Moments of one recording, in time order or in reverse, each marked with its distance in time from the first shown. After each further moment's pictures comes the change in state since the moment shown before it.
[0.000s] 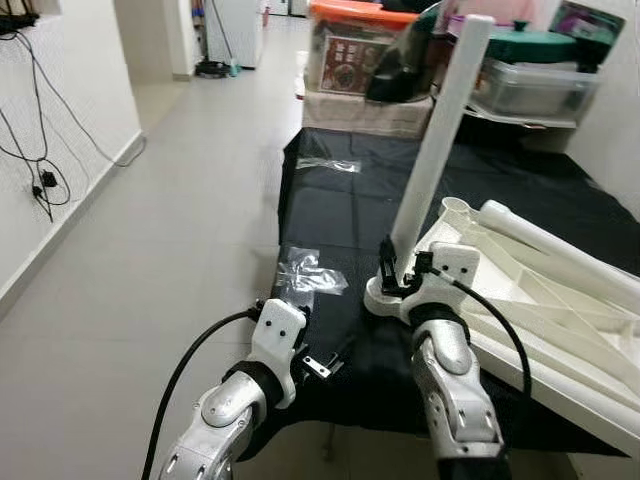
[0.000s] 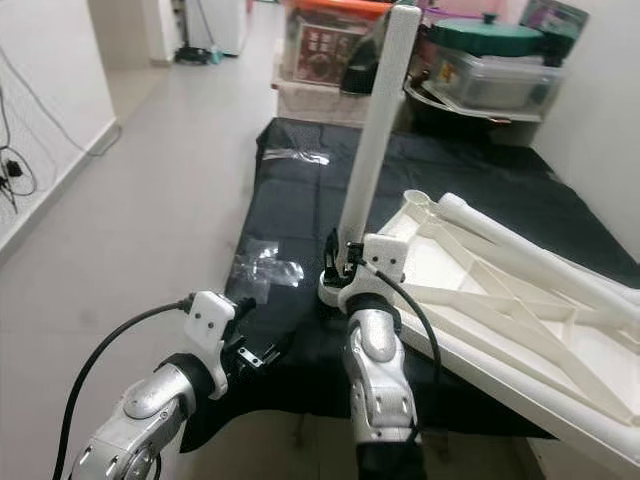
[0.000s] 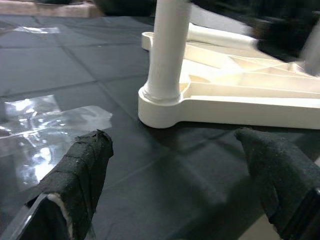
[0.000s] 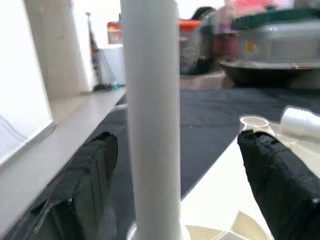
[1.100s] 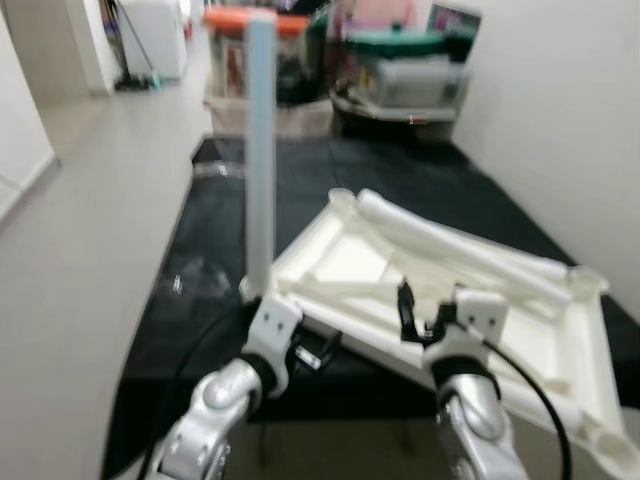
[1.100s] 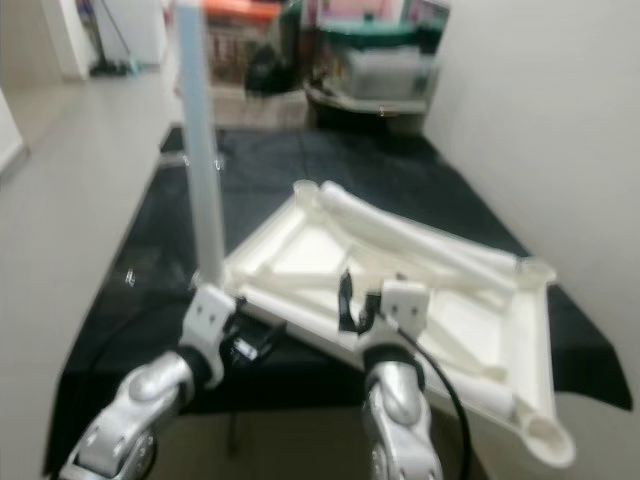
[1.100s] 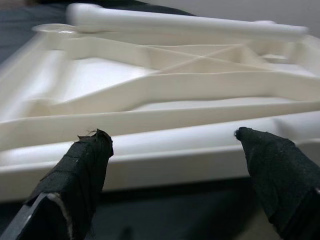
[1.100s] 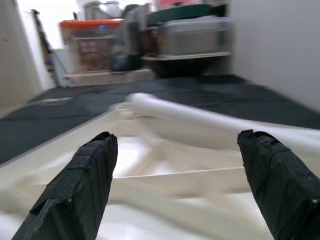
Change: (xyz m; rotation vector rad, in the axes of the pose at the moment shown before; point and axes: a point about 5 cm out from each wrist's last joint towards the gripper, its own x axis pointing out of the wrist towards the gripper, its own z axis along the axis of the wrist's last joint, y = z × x) left arm 0.008 0.011 -0.012 0.035 0.052 0.039; right arm -0.026 -0.011 -0.003 -0.009 0.045 -0.020
